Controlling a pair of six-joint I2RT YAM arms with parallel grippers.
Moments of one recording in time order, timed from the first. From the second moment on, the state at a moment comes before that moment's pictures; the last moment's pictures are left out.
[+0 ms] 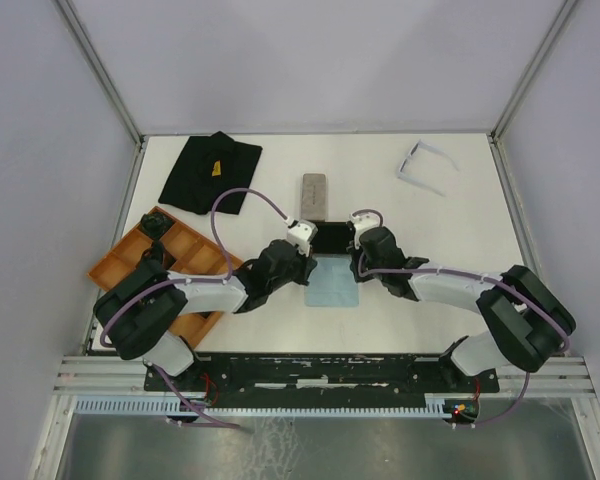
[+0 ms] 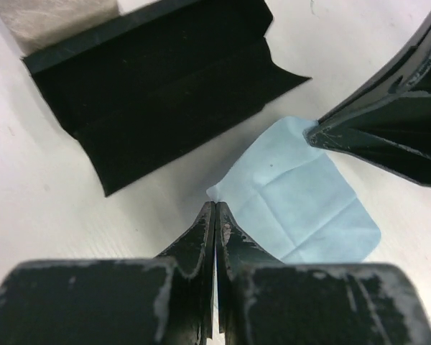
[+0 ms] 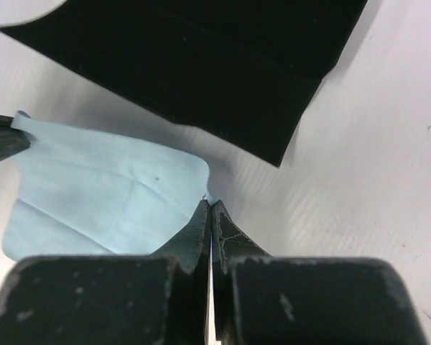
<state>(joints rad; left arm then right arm) -0.86 1.54 0.60 0.47 -0.15 -0.28 0.68 1.46 0.63 0.08 0.11 0.26</state>
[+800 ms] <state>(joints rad) -0.86 1.51 0.40 0.76 -0.05 -0.24 0.68 1.27 0.40 0.34 0.03 0.25</state>
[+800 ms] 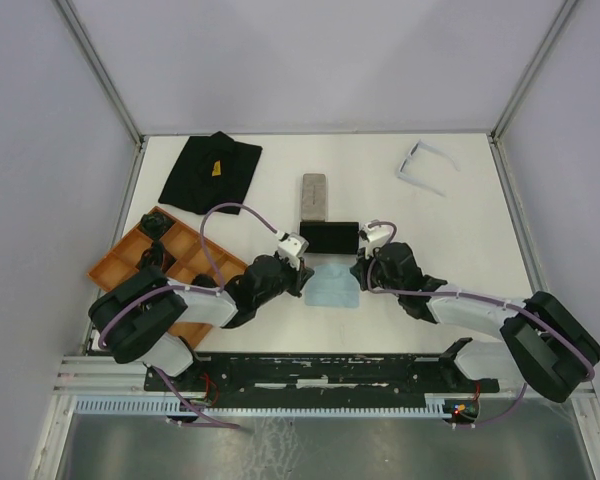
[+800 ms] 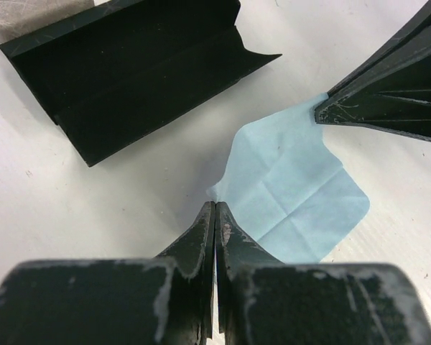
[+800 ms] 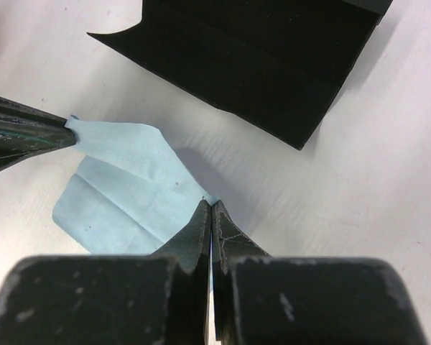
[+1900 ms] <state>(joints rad) -0.86 1.59 0.31 0.91 -0.05 -0.25 0.71 1.23 0.36 0.28 0.01 0.28</state>
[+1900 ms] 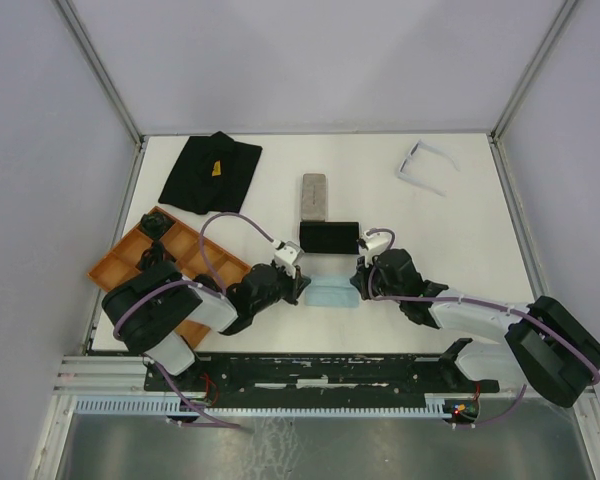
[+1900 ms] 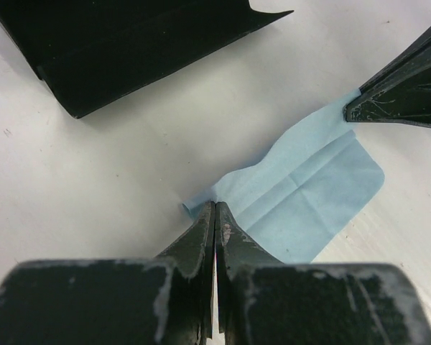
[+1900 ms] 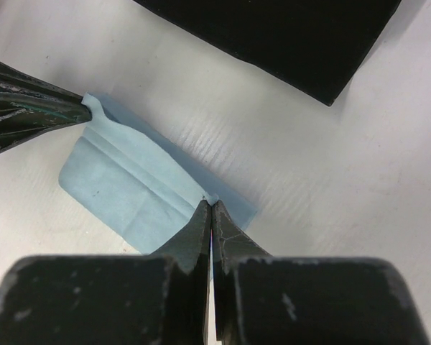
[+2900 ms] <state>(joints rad) -0.89 1.57 0.24 0.94 -0.02 -0.31 0.76 1.15 0.32 0.20 0.02 0.32</state>
